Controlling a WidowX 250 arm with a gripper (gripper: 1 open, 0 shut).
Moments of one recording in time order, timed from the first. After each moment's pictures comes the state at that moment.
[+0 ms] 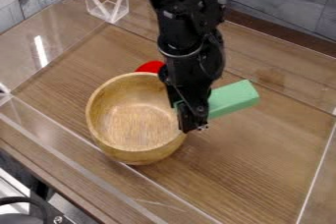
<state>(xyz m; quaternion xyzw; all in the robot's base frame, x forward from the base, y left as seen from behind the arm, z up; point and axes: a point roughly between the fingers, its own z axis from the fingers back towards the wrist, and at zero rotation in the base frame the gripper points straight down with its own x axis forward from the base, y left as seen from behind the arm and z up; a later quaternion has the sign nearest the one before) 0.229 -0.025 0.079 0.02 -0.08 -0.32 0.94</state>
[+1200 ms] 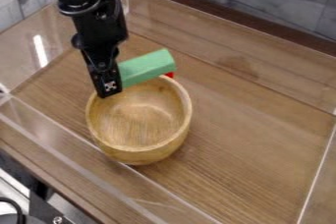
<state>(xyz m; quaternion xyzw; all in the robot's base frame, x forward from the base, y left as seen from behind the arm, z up) 0.208 0.074 0.093 0.01 -0.06 -0.29 0.96</state>
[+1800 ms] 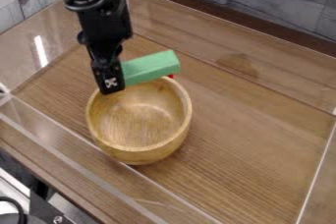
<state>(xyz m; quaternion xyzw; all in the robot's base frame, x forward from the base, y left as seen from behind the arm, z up) 0.213 0.071 0.096 0.00 -0.05 -0.34 0.94</state>
